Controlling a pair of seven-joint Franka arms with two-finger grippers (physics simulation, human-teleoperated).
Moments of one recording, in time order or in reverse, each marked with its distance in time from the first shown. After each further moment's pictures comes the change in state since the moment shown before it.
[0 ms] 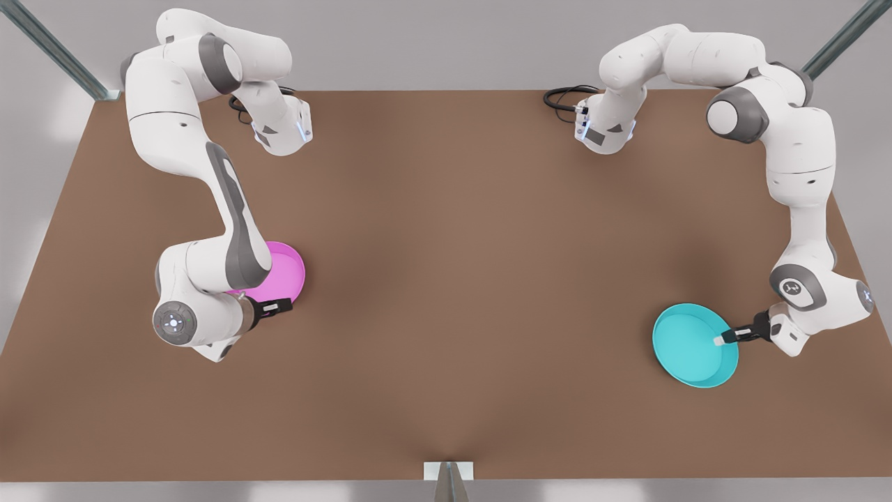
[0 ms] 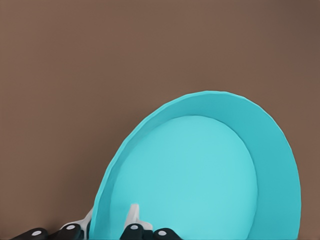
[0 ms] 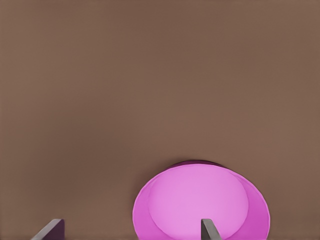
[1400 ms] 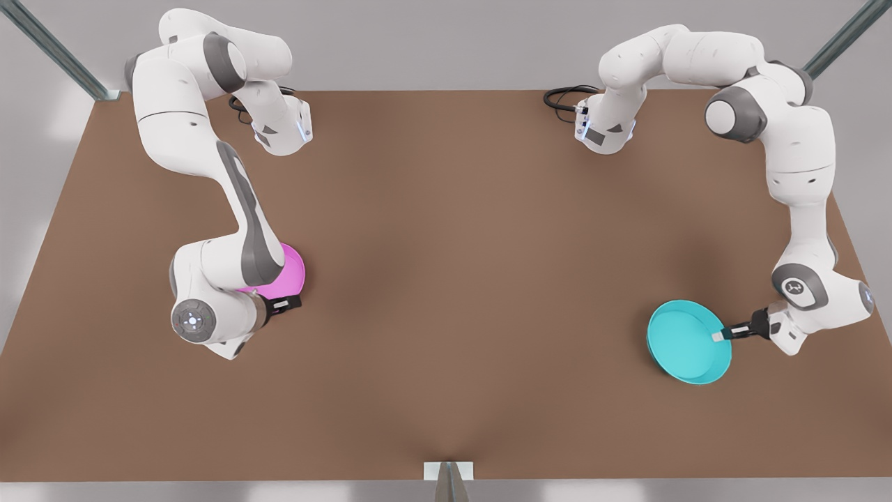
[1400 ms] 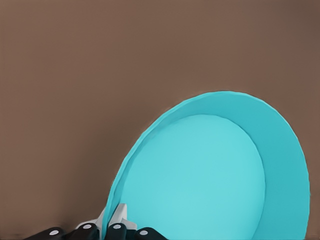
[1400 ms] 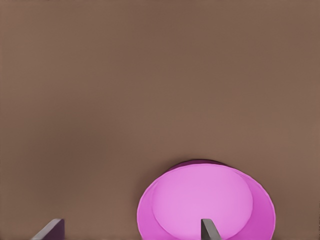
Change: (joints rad) left arm -0.030 -0.019 0.039 -0.003 -0.040 -0.073 -0.002; right arm 0.031 0.000 0.001 -0.009 -0.020 -0.002 0.005
